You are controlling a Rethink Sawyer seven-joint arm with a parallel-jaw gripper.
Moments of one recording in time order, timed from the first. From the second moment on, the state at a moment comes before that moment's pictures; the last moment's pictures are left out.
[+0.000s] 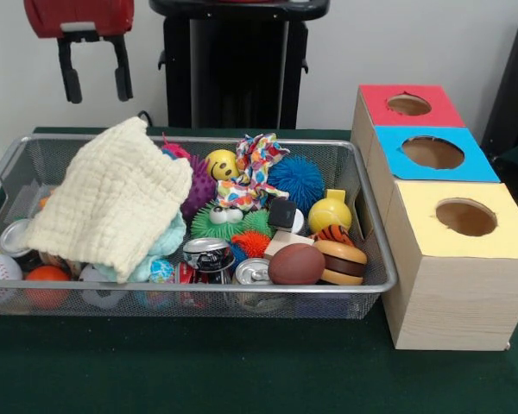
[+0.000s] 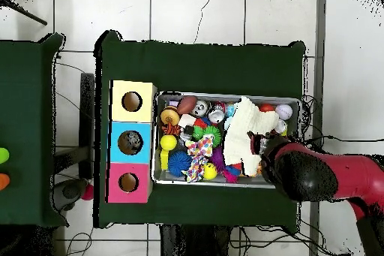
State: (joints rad) arm -1.16 -0.90 0.86 1.93 -0.57 0.60 1.78
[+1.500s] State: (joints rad) arm -0.99 -0.88 0.86 2.13 -0.43 0.41 1.78
